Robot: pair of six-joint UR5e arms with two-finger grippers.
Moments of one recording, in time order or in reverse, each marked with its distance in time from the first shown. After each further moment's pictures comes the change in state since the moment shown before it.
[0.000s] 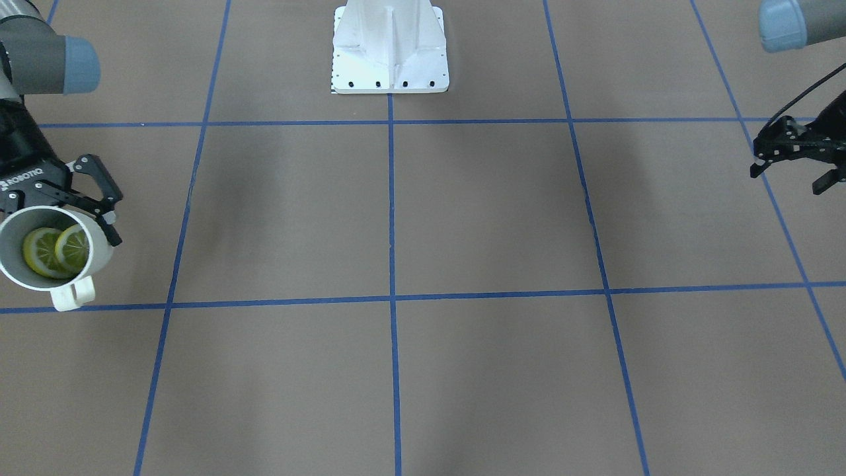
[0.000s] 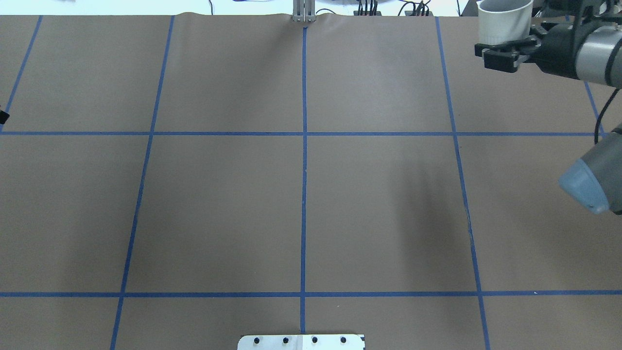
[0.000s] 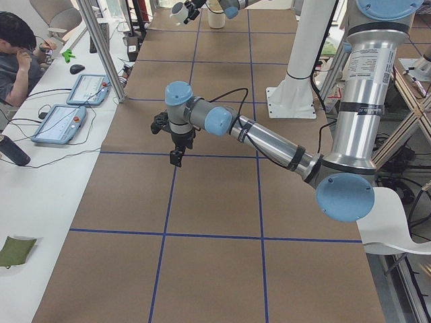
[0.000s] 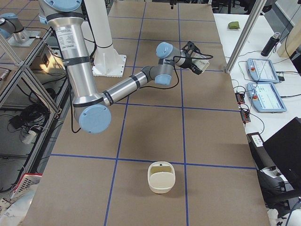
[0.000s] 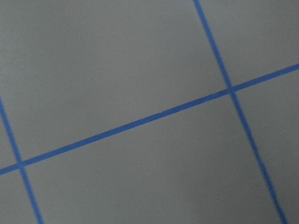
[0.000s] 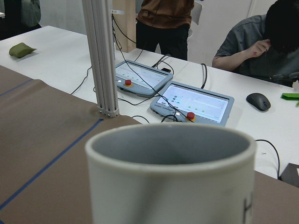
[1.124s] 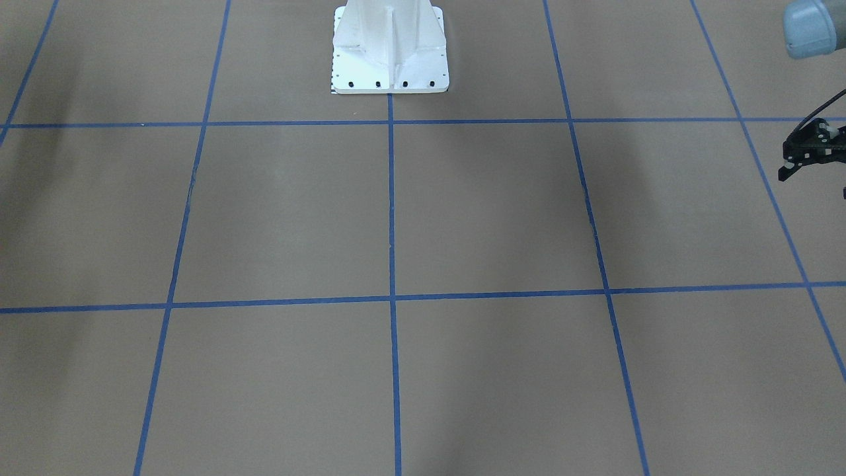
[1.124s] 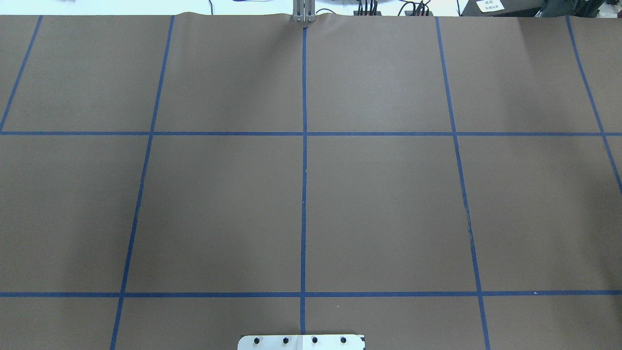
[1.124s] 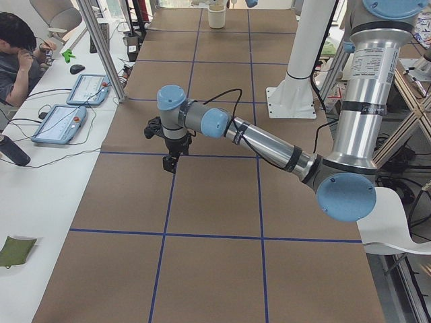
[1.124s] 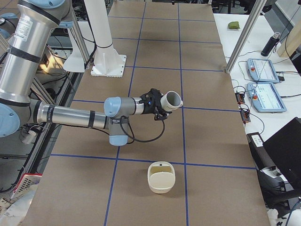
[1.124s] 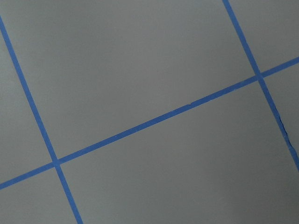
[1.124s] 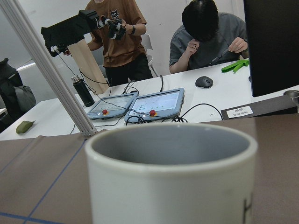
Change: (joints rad) left arm -0.031 -0.025 0.028 0.024 -0.004 0.065; right arm 0.200 -0.507 -0.128 0.809 0.111 0.510
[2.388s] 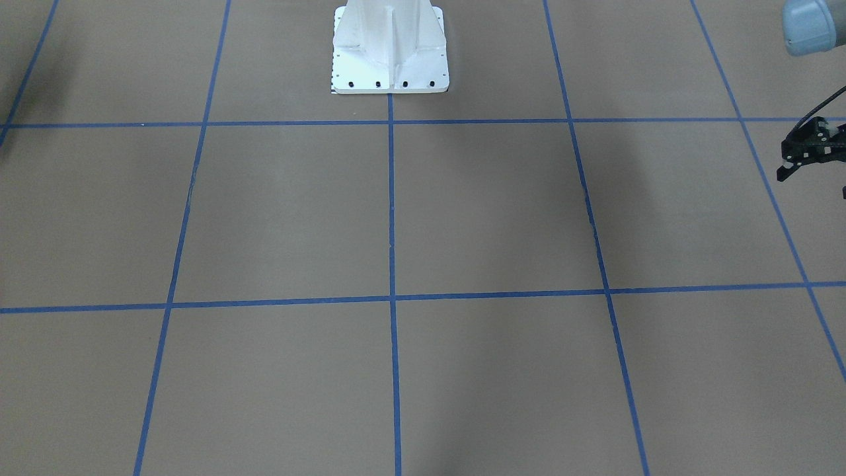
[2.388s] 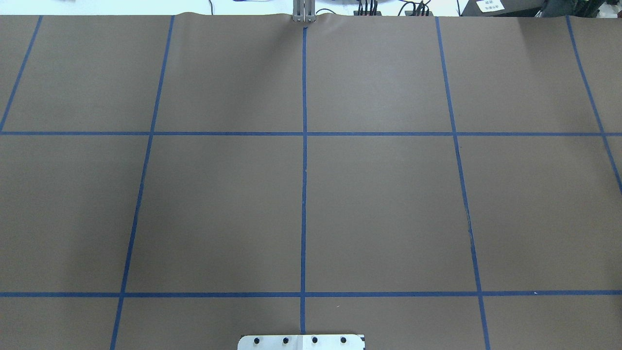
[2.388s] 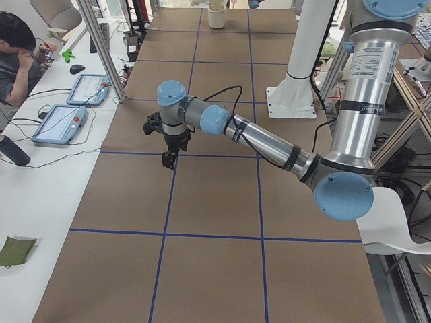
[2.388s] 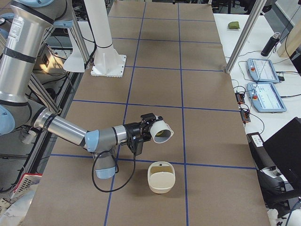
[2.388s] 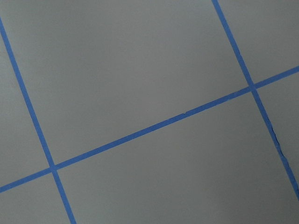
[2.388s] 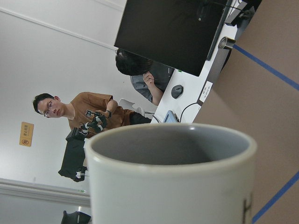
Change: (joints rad) left arm 0.000 -0.012 -0.011 -0.001 -0.001 -0.034; right arm 0.142 0.046 -0.315 0.416 -0.020 0.972
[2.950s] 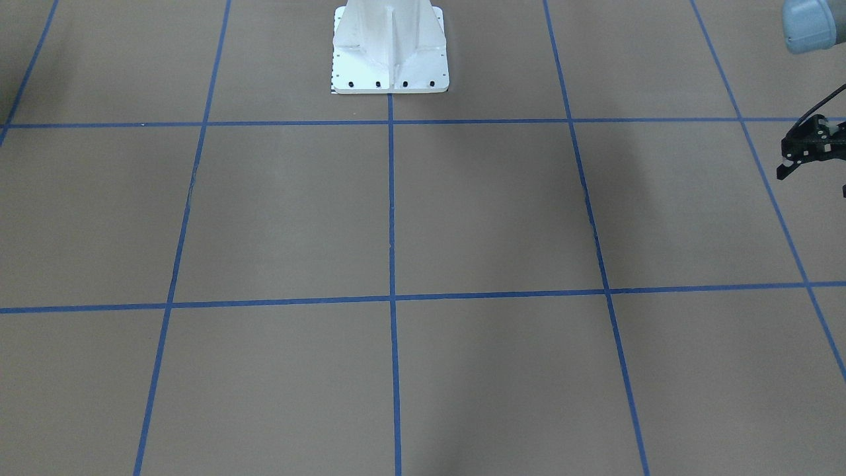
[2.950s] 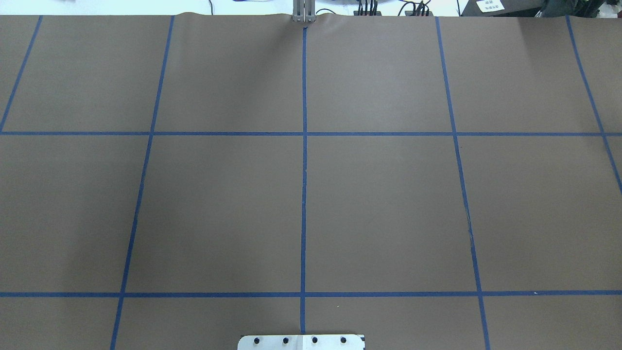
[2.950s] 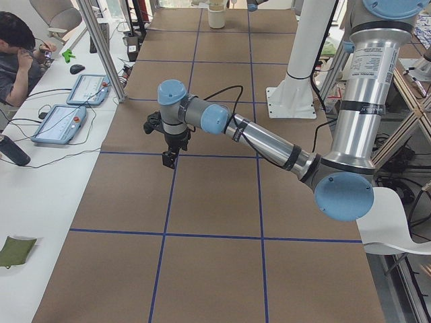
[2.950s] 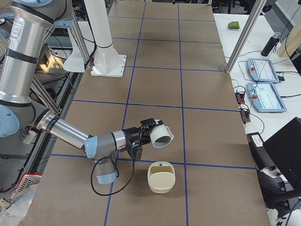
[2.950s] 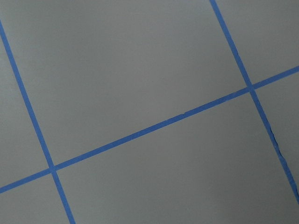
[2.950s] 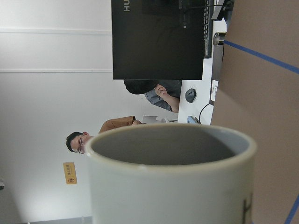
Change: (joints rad) left arm -0.001 0.002 -0.010 0.001 -0.002 0.000; right arm 0.010 0.065 -0.187 0.197 -0.096 0.342
